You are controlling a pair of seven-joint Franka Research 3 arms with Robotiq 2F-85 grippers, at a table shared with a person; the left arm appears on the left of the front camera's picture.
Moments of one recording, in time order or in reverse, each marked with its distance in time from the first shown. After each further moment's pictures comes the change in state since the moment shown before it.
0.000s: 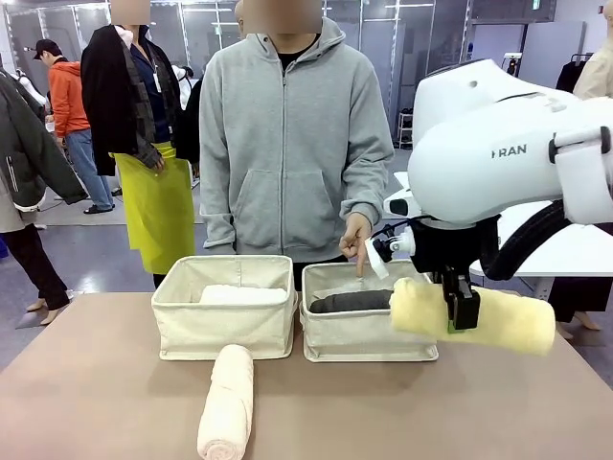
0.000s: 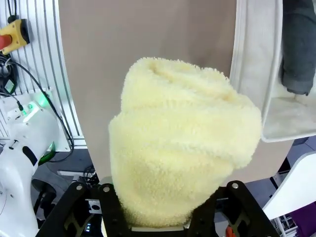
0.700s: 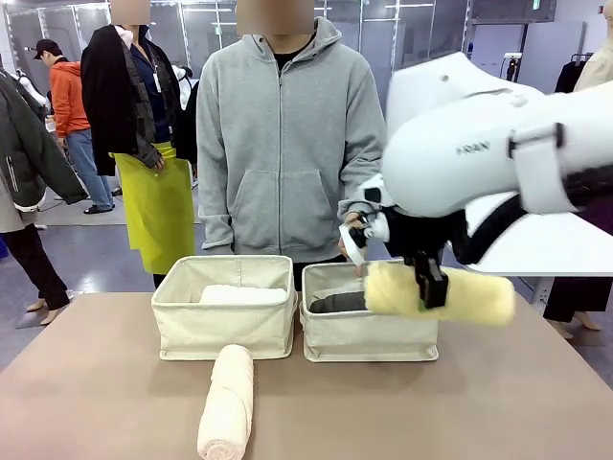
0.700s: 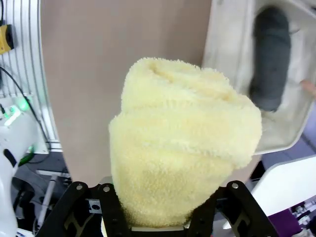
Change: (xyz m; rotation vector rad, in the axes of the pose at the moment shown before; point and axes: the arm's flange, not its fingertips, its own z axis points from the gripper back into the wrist) left arm 0.000 0.000 0.000 0.000 0.000 0.000; right arm 0.035 -0.029 0.018 -0.092 -0.012 0.085
